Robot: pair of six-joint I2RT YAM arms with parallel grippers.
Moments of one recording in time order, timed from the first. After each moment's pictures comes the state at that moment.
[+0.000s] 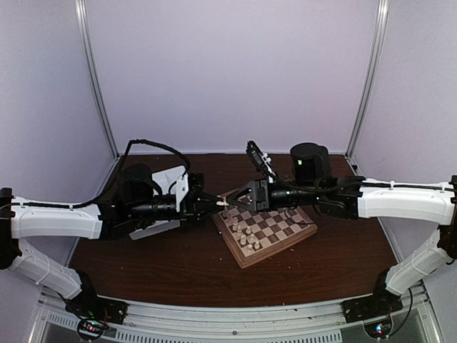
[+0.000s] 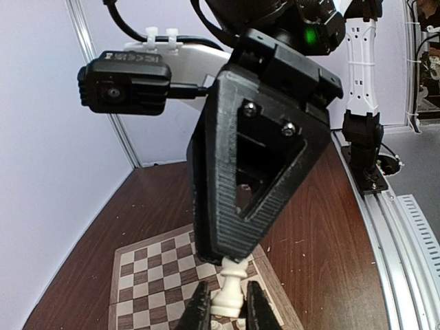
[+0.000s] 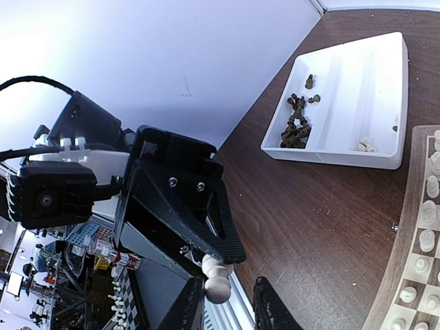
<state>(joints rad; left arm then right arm) -0.90 1.30 0.71 0.47 0.48 0.30 0.94 1.41 1.03 0.09 -0.44 0.72</state>
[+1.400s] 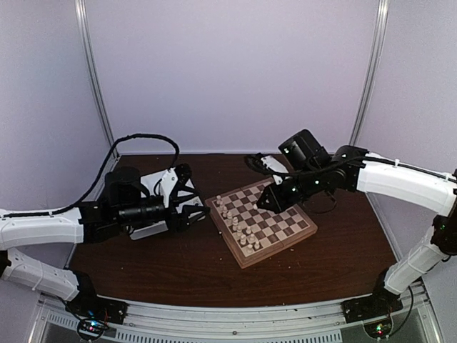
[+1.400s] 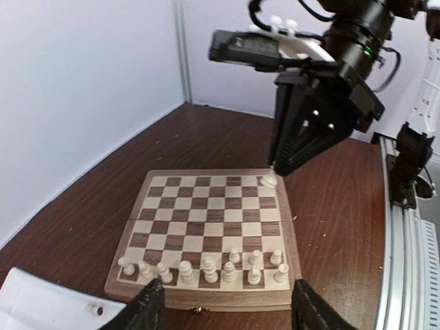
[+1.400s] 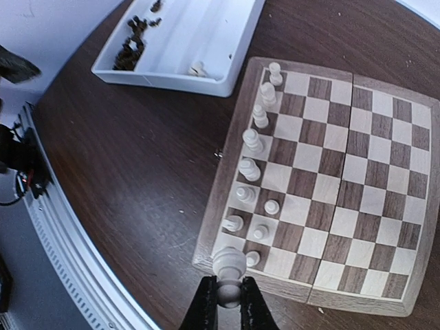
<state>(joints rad) -0.90 1.15 0.68 0.25 0.21 0.09 0.88 1.47 1.31 -0.66 -0.13 0.28</state>
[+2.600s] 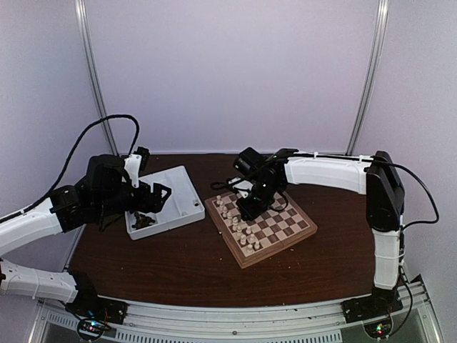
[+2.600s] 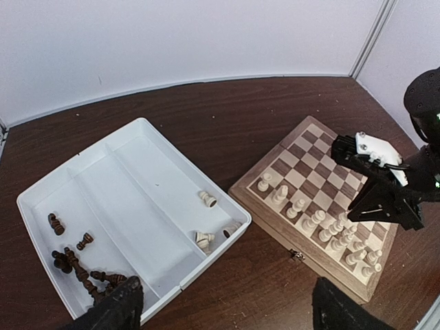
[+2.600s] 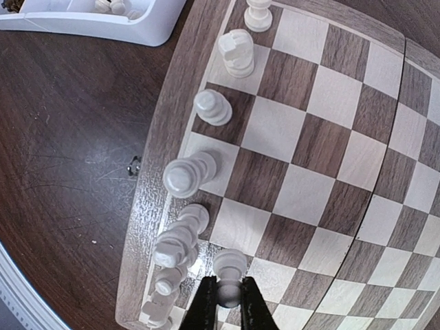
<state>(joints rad) -0.77 0.98 0.81 -0.33 -0.25 -0.33 0.83 2.04 1.69 -0.85 -0.08 0.11</state>
